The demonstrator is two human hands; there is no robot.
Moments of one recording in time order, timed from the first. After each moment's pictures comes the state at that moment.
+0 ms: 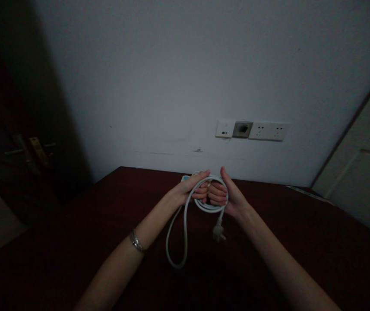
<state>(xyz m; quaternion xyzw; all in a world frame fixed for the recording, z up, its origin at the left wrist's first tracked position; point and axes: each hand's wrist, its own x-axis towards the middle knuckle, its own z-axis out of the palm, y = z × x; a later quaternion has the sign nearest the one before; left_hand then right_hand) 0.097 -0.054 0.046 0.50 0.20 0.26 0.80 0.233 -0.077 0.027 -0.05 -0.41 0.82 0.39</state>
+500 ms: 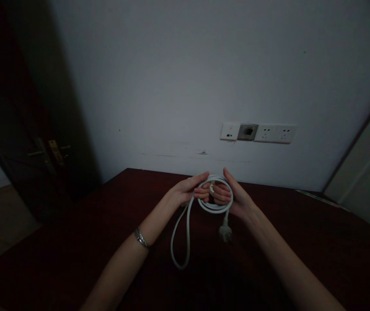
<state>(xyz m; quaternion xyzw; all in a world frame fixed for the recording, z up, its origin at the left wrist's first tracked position) 0.081 -0.056 0.048 0.47 0.16 0.25 0.83 0.234 -0.081 0.031 -0.12 -0.43 0.80 0.41</state>
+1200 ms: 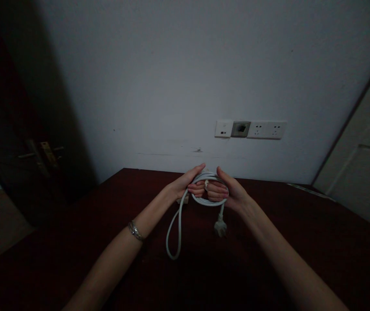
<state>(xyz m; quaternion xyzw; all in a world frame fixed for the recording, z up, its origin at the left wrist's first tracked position) 0.083 -0.058 0.053 0.55 0.19 0.20 0.79 0.234 -0.094 0.042 -0.06 -0.48 0.80 0.35</state>
